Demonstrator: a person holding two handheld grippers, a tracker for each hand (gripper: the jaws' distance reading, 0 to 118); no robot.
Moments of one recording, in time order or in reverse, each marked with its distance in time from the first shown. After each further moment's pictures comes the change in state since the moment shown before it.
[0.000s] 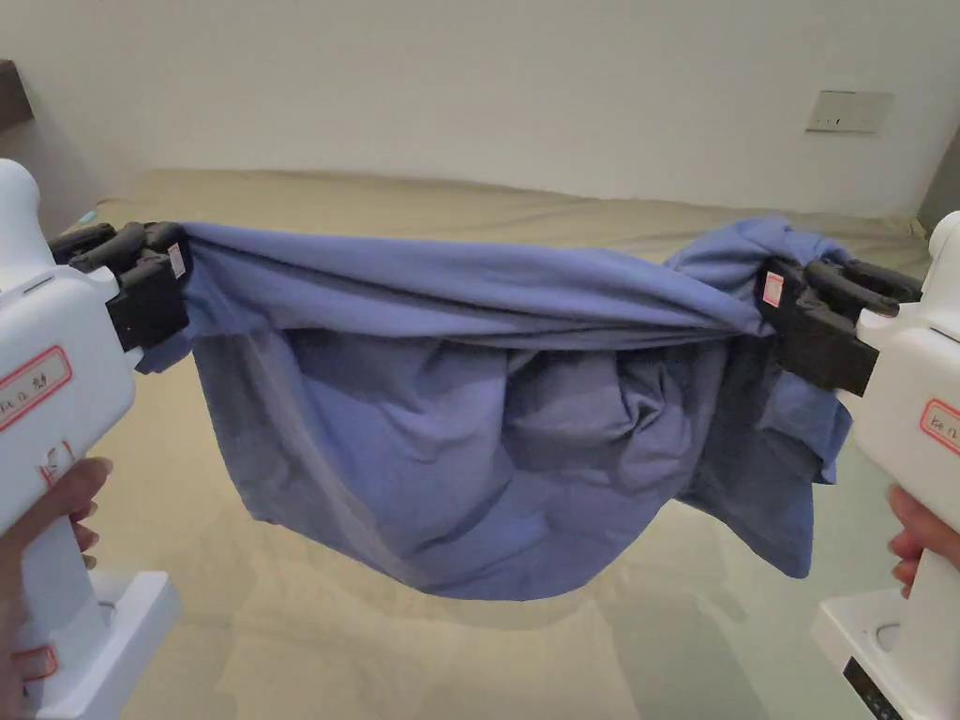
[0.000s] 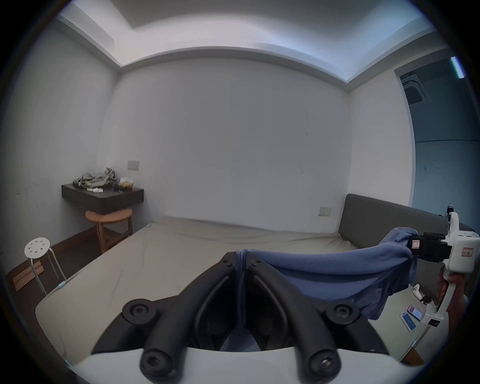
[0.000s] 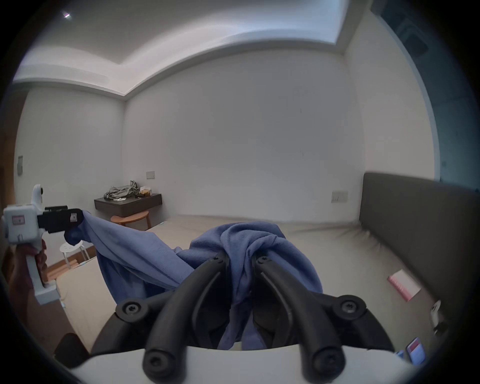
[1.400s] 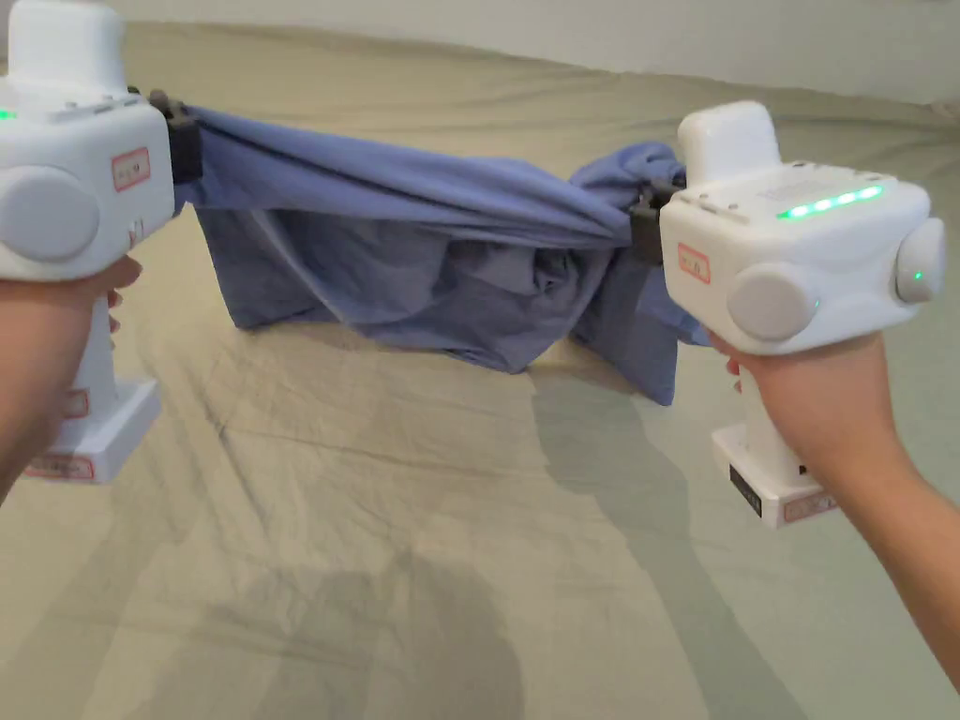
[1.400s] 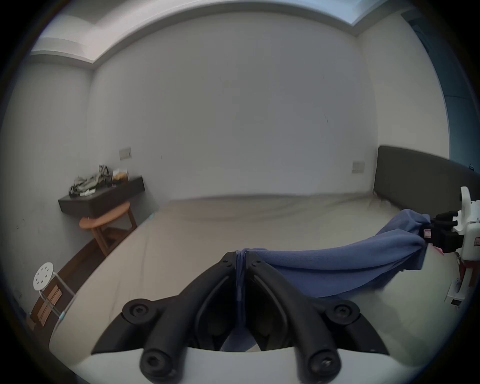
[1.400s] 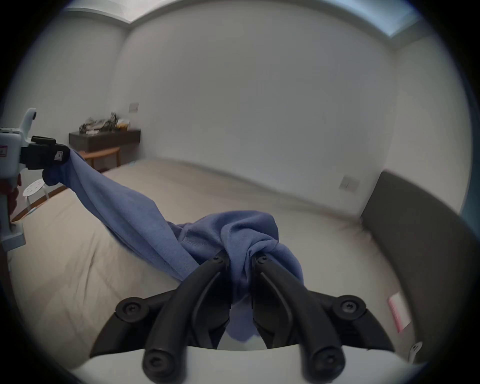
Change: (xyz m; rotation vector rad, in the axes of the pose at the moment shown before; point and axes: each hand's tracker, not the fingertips) left arm -0.051 -0.075 -0.260 -0.255 0.106 -0.166; right arm -0.008 -0.106 -0.282 -0.368 -0.042 0.200
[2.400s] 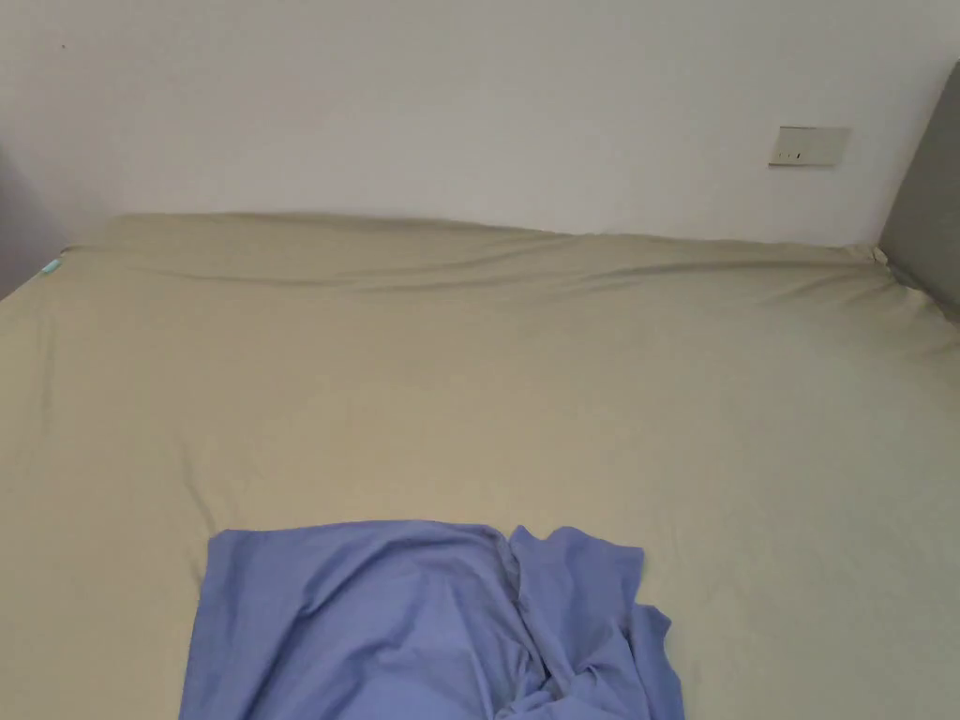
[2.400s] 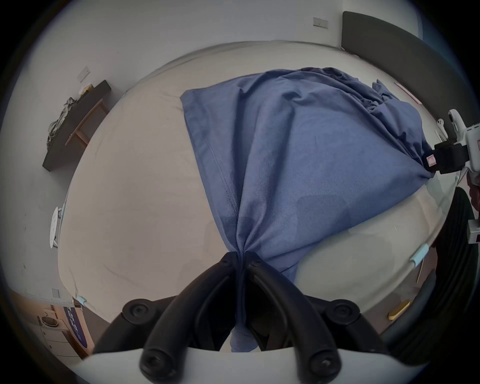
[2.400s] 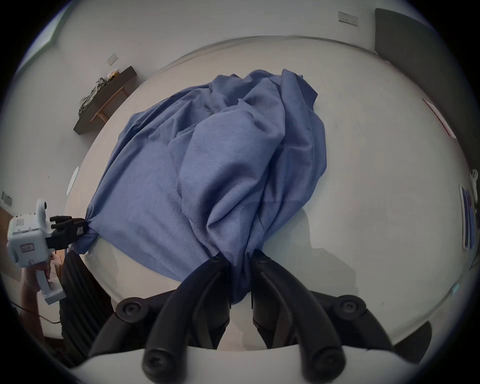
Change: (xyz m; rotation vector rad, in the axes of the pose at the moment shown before) left arm 0.005 -0.289 0.235 -0.744 -0.091 -0.229; right arm -0.077 -0.279 0.207 -0.631 0.246 -0.405
